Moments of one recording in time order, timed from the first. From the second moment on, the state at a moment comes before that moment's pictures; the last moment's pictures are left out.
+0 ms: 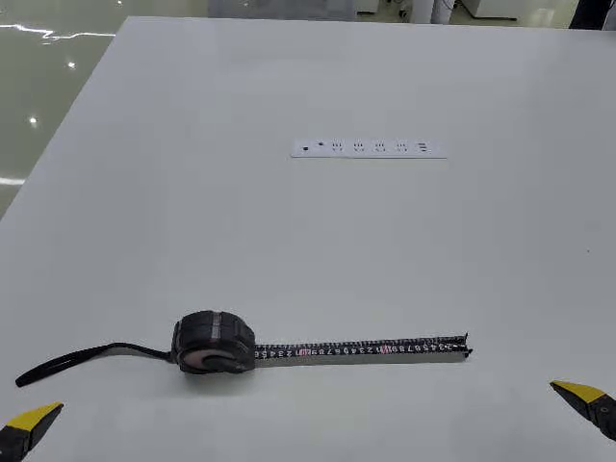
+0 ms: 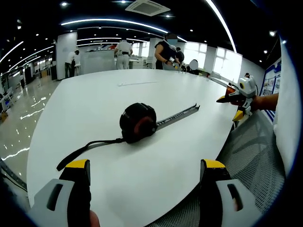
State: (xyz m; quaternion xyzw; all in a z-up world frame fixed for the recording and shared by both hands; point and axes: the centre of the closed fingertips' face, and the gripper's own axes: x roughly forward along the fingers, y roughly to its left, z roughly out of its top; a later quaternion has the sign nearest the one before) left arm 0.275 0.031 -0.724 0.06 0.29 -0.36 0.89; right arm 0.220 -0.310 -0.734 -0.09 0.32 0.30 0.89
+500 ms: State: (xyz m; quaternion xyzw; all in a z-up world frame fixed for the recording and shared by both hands) left arm 0.292 0.004 -0.726 0.05 0.30 -0.36 0.88; right arm 0.225 -0.311 -0.735 -0.09 0.31 0.31 0.89
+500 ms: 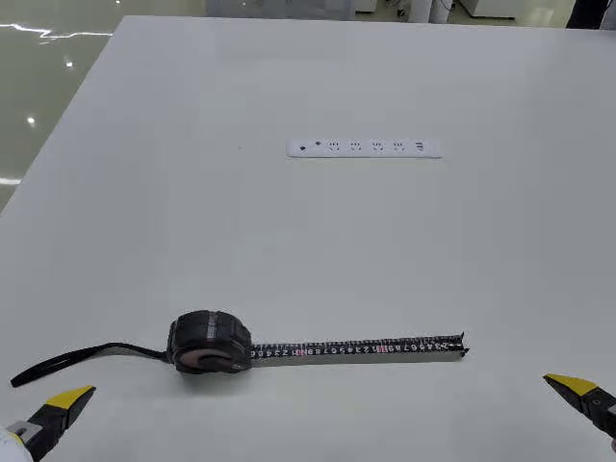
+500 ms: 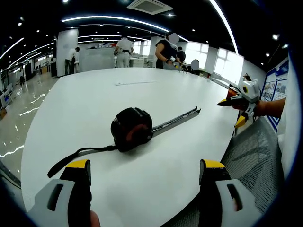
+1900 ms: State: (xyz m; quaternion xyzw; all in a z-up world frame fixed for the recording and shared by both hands) left arm 0.338 -0.047 -0.738 0.02 0.32 -0.36 0.88; right arm 0.227 -0.326 -0.739 -0.09 0.32 0.30 0.89
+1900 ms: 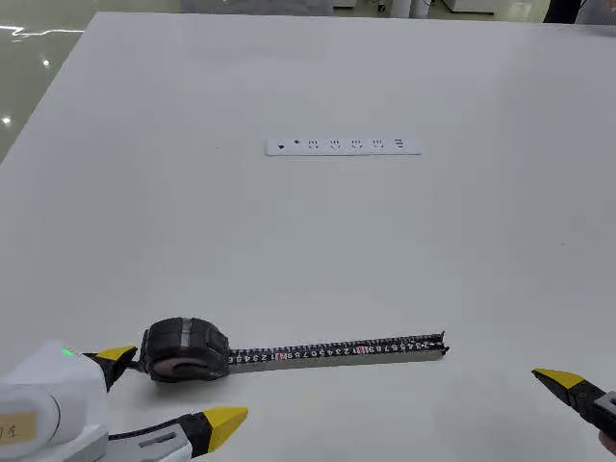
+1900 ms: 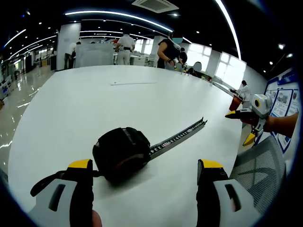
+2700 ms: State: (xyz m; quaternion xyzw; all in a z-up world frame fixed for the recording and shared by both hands) left arm 0.357 -0.051 -0.746 -0.01 0.32 -0.28 0.91; right arm 0.256 -0.329 -0.744 -0.13 0.33 0.35 0.87
